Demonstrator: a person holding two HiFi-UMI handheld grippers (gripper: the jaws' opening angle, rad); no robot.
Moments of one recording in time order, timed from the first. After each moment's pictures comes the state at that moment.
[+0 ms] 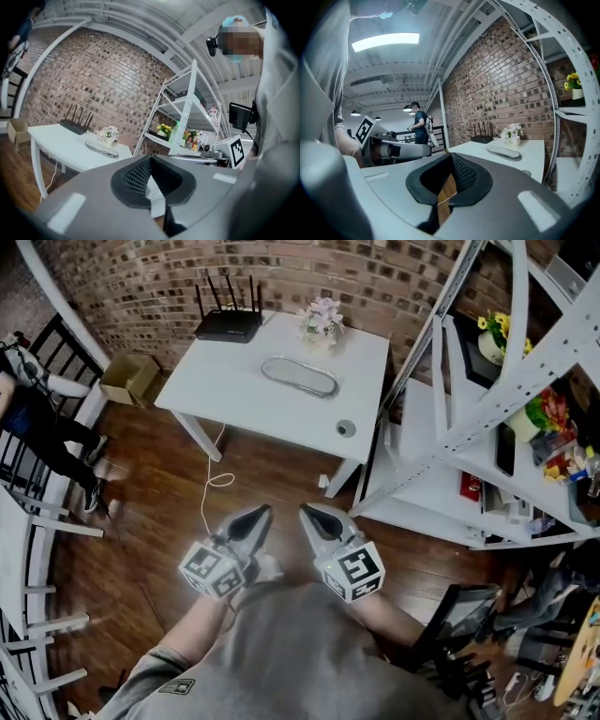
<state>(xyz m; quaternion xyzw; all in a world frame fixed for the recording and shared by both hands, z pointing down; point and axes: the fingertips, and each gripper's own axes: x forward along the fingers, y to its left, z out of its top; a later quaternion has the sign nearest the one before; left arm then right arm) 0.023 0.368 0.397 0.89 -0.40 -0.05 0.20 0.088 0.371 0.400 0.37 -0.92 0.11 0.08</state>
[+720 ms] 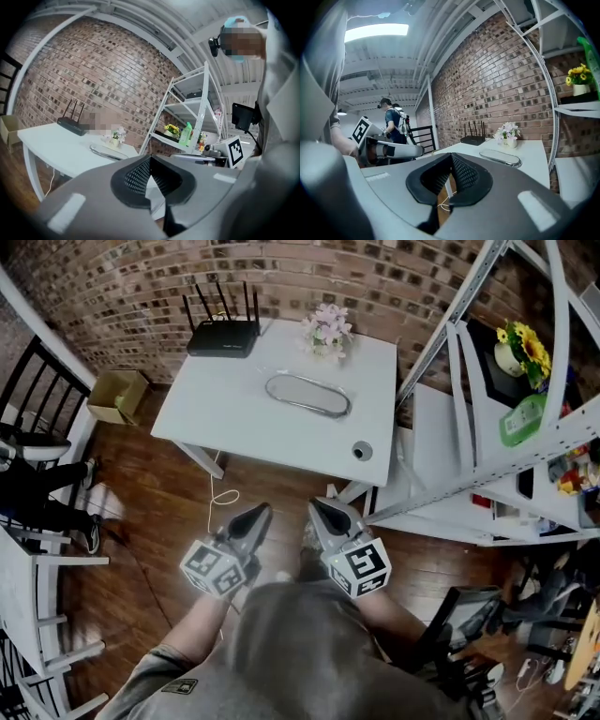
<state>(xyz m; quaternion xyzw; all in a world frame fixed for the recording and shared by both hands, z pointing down) -0.028 0.257 0.417 0.90 -0.38 -0.03 0.23 0.057 0.259 0.419 0.42 -0.89 0.13 0.08</state>
